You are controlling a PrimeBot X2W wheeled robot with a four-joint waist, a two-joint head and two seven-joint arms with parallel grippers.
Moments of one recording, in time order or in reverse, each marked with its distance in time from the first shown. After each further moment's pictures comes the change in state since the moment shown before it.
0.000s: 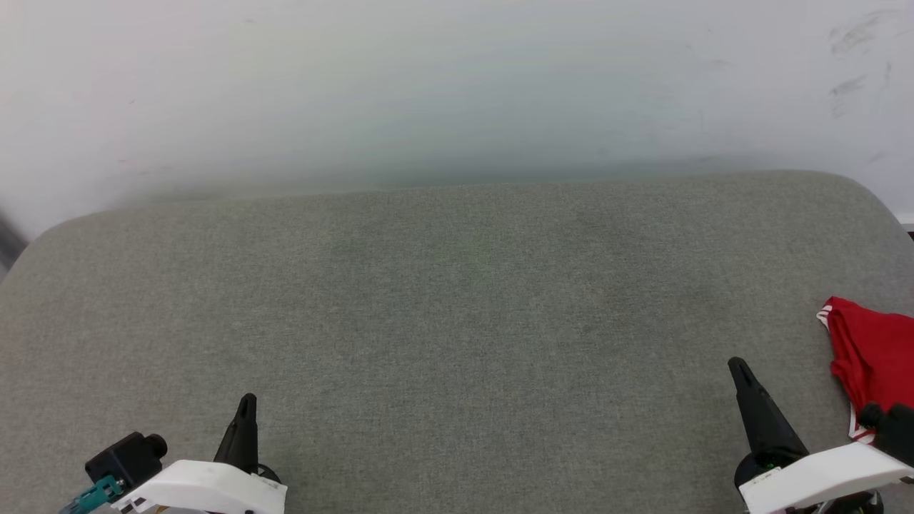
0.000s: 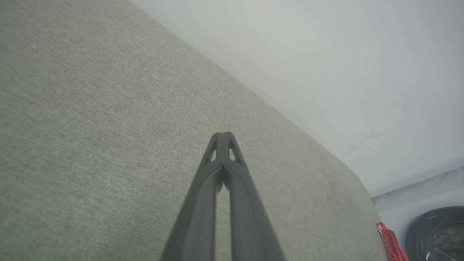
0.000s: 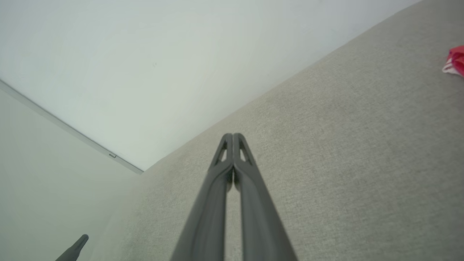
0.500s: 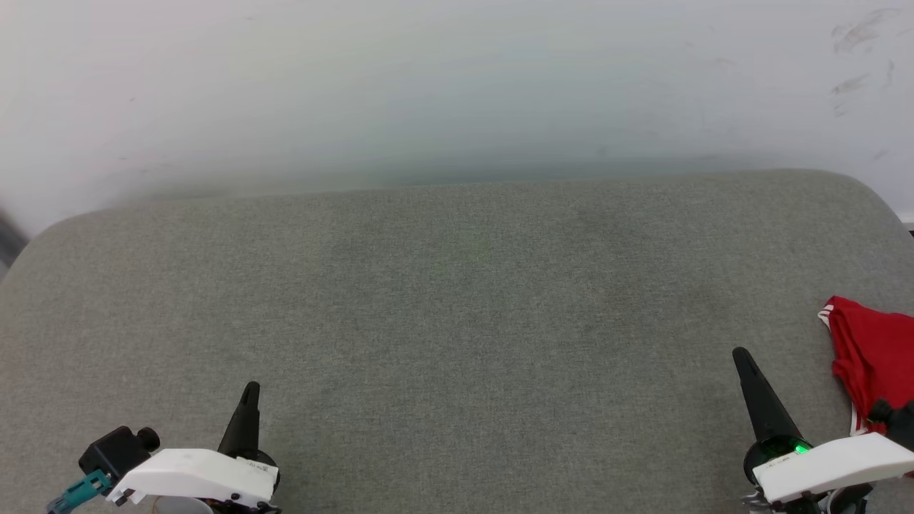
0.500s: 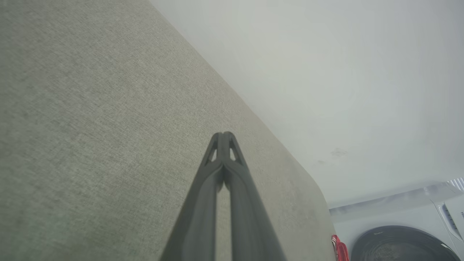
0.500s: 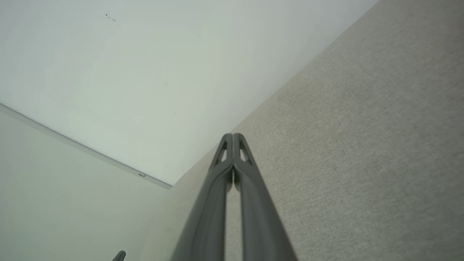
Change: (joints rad) left arm -0.030 -0.027 0.041 0.019 -0.165 -0.038 0.046; right arm -0.041 -0.006 -0.006 0.053 0.205 0.000 0.000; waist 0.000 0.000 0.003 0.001
